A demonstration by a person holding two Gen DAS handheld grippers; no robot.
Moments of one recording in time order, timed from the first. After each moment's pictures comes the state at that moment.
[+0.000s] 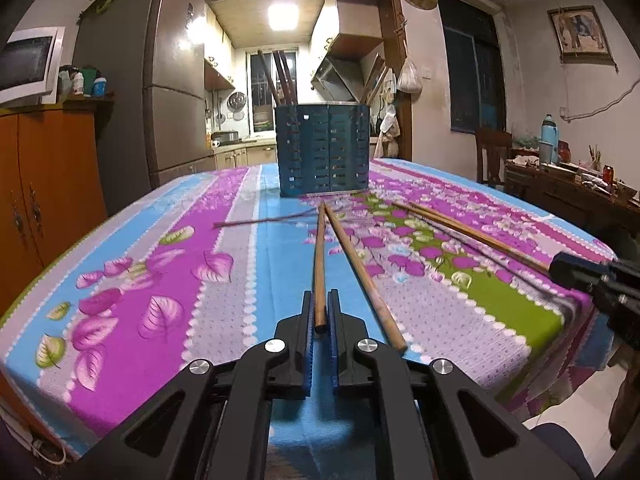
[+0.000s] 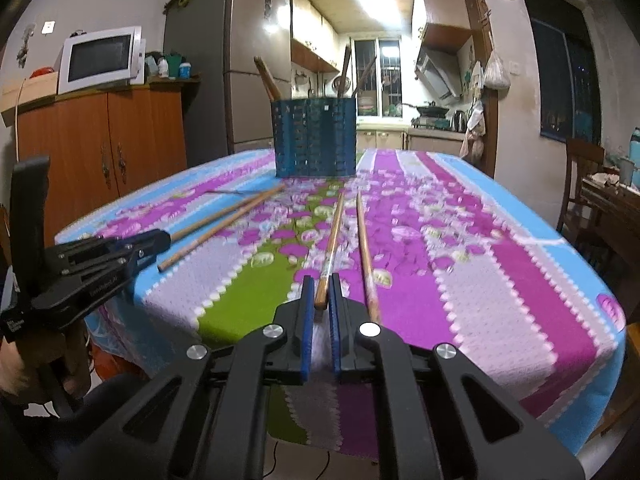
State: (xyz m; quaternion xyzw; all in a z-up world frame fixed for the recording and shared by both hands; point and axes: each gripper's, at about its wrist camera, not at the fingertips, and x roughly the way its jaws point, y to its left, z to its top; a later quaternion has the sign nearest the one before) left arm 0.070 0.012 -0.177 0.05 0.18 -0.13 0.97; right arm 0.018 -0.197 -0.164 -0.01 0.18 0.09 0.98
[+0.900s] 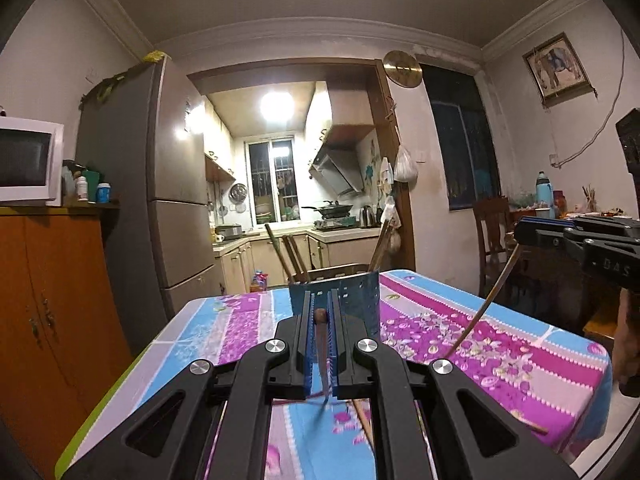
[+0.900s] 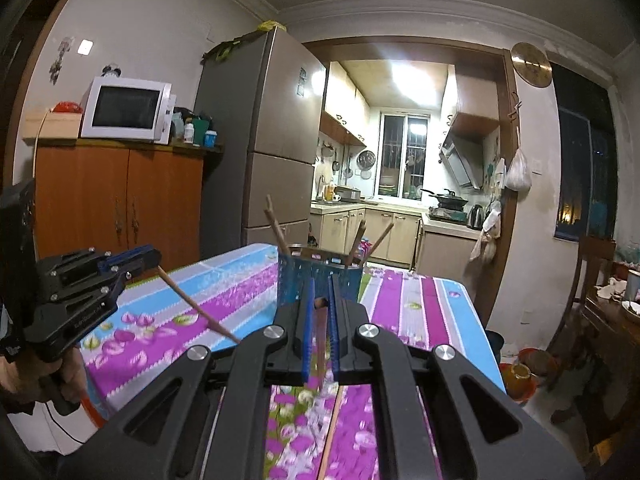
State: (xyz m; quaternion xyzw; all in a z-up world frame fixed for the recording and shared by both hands) left arm 0.086 0.010 -0.039 0.07 0.02 -0.14 0.99; right arm 0.073 -0.208 -0.010 -0.07 0.07 0.13 0.99
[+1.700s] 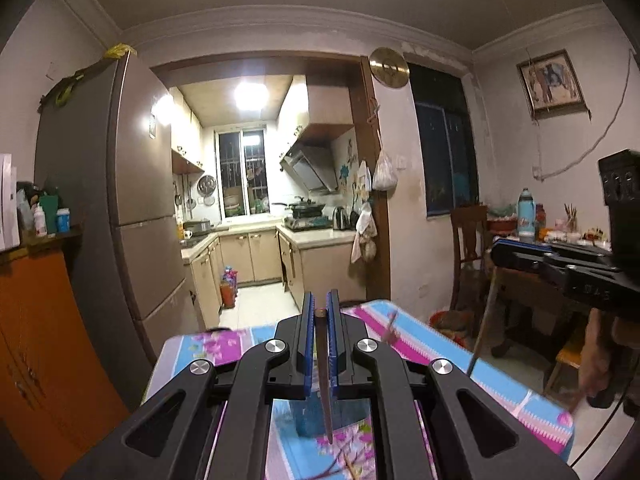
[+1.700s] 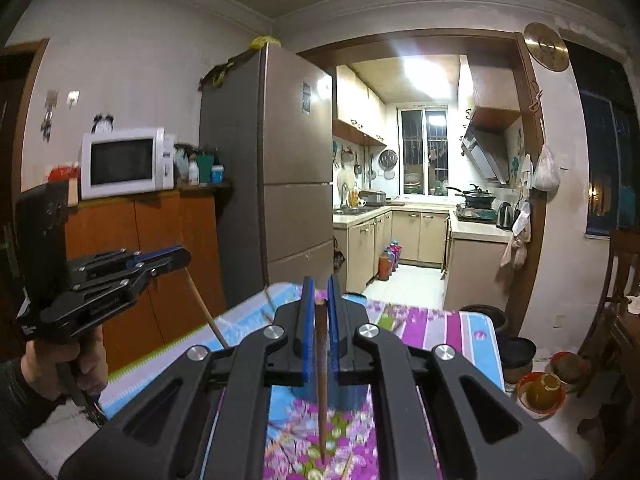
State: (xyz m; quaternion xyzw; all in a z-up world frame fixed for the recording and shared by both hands) left arm 0.173 0.008 0.131 0.06 0.05 -0.20 0.98; right arm 0.151 -0.220 0.133 -0.01 0.08 0.19 0.98
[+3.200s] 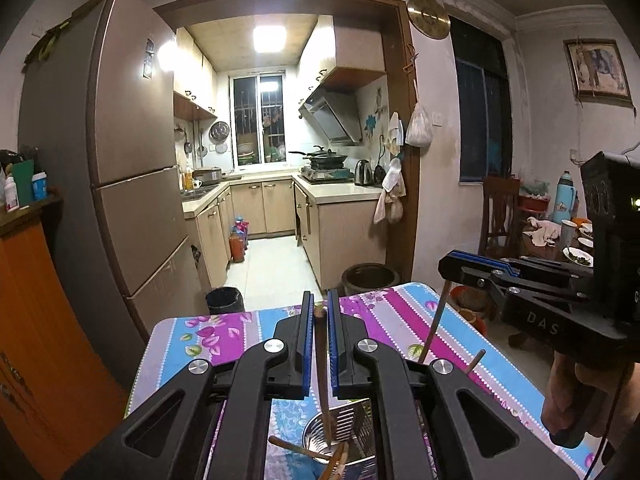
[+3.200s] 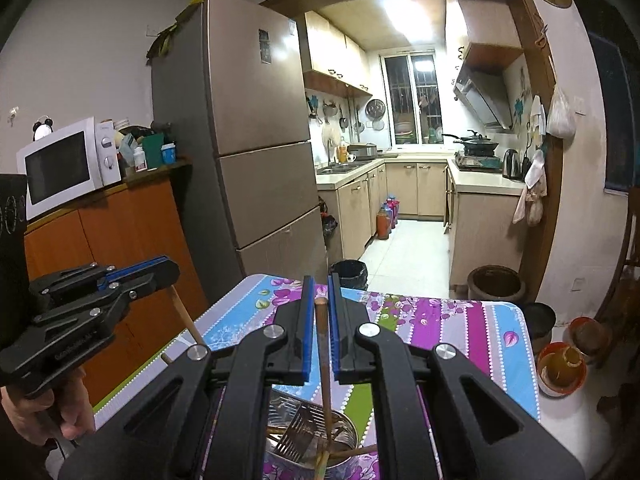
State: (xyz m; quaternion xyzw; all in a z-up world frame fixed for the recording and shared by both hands) left arm 0.360 -0.020 0.127 0.05 0.16 -0.16 0.97; right arm 0.360 -0.208 0.108 0.02 0.18 0.18 0.97
